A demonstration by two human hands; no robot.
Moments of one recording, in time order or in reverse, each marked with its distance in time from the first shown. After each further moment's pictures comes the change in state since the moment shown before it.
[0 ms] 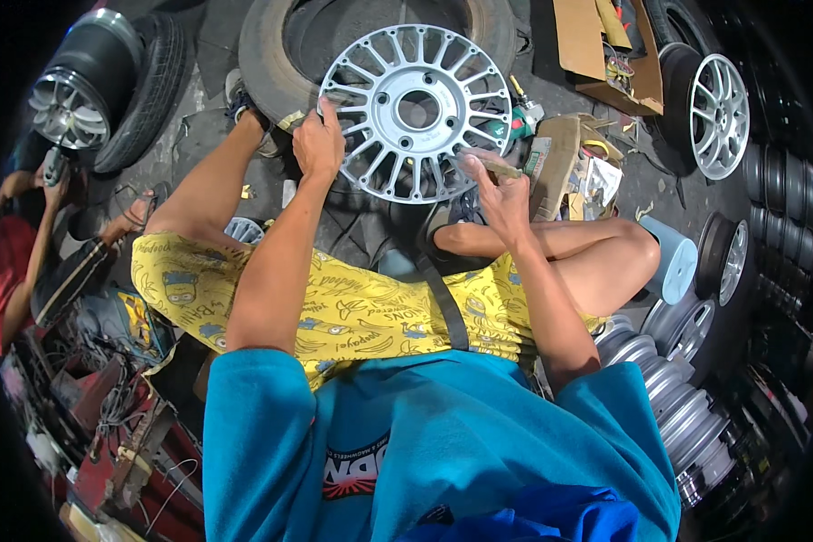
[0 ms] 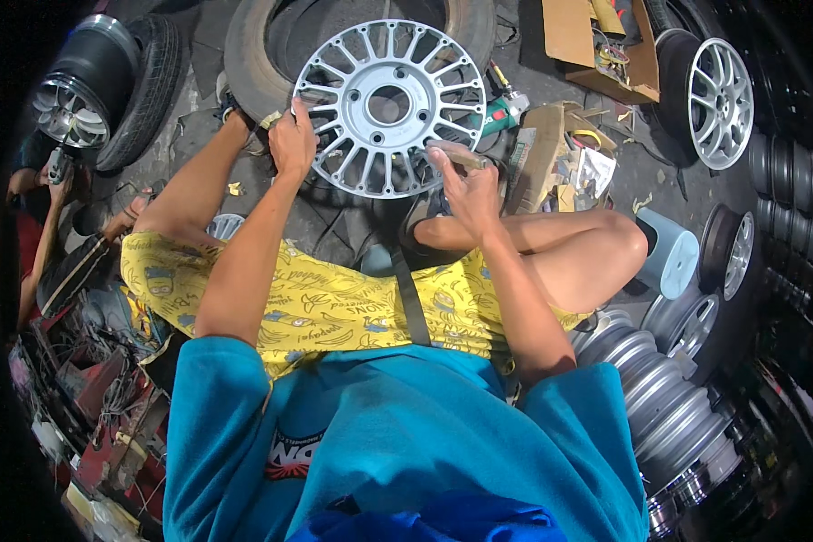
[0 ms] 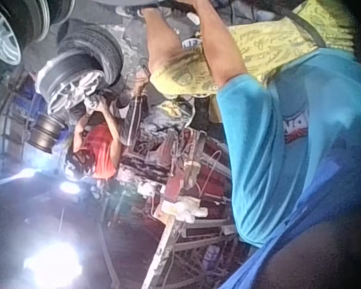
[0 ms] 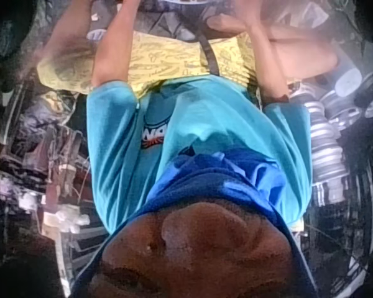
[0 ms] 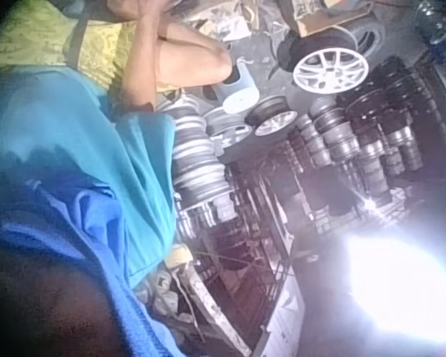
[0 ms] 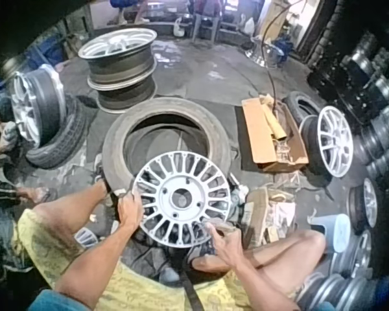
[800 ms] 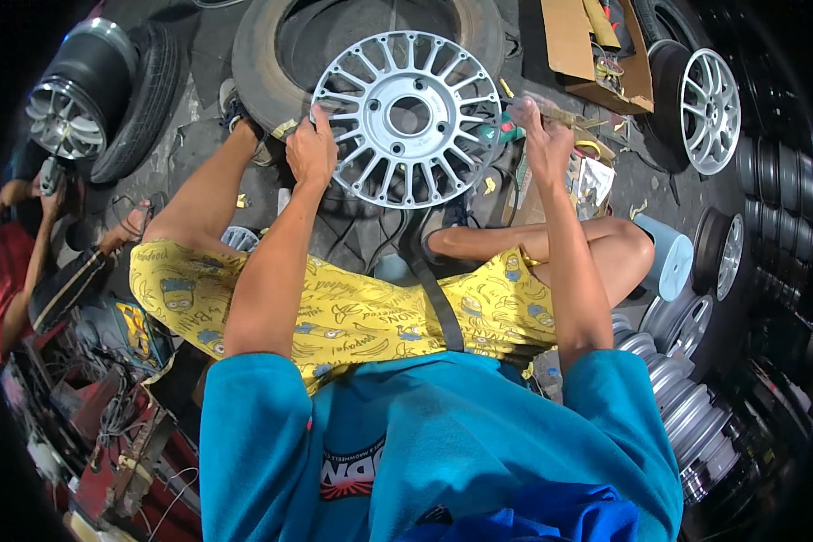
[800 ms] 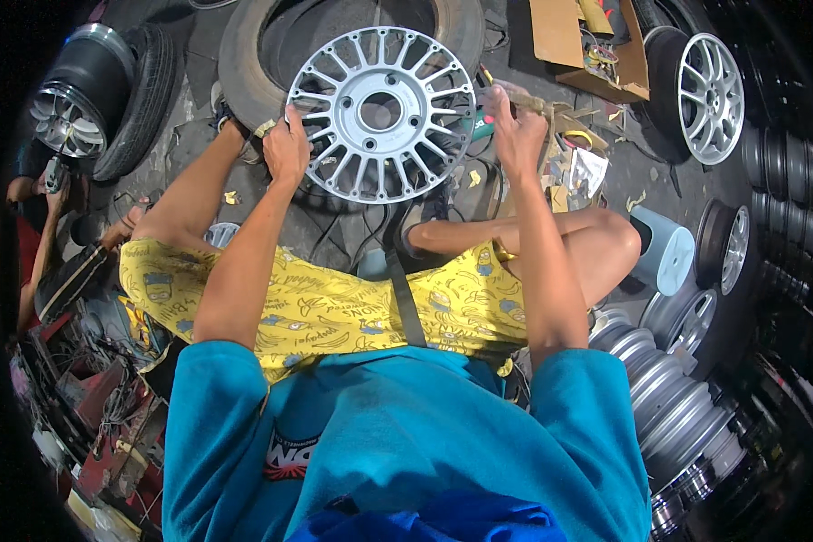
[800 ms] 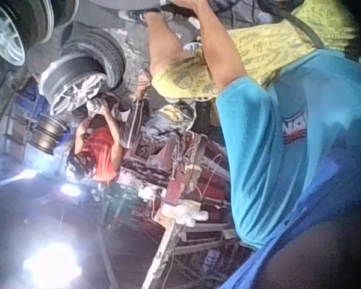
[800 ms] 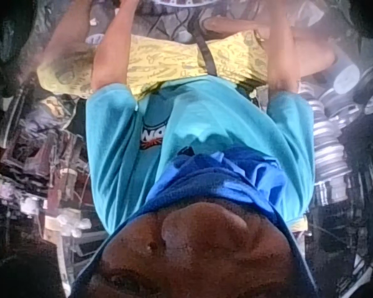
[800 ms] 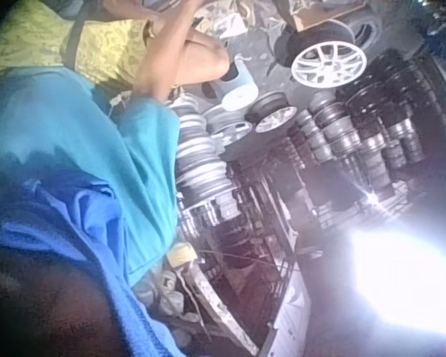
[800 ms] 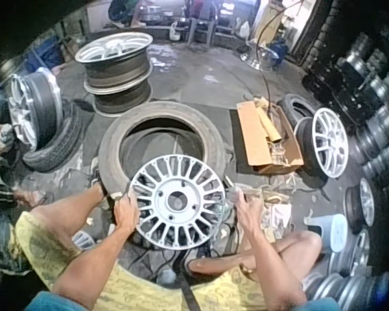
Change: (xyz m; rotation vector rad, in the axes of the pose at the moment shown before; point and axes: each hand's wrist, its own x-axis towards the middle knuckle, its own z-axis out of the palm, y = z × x) left_hand -0.004 0.004 -0.005 0.043 0.045 0.051; right_hand 0.095 0.020 -0.056 -0.025 0.292 -0.108
